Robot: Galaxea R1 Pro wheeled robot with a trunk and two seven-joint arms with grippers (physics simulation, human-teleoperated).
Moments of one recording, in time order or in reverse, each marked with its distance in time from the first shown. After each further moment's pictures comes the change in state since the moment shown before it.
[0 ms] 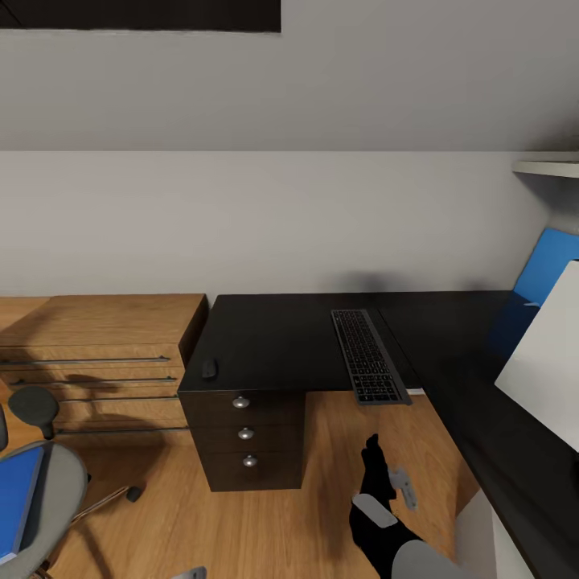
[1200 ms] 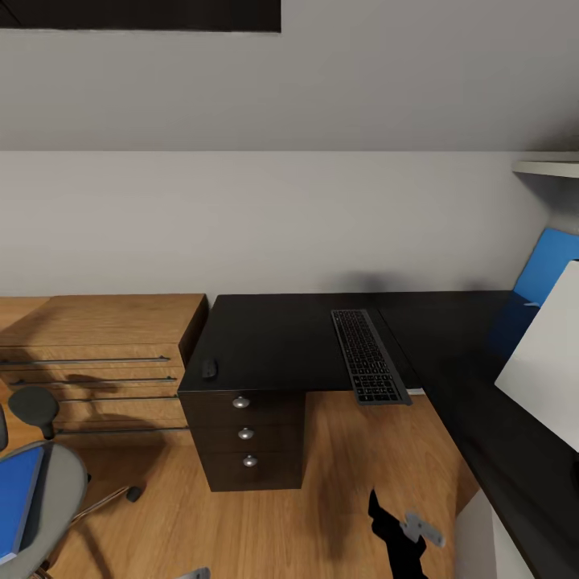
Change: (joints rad) left arm 0.000 -0.012 0.000 0.004 0.001 0.000 0.001; right arm 0.100 -0.105 0.022 0.258 0.618 -0.008 0.047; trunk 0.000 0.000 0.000
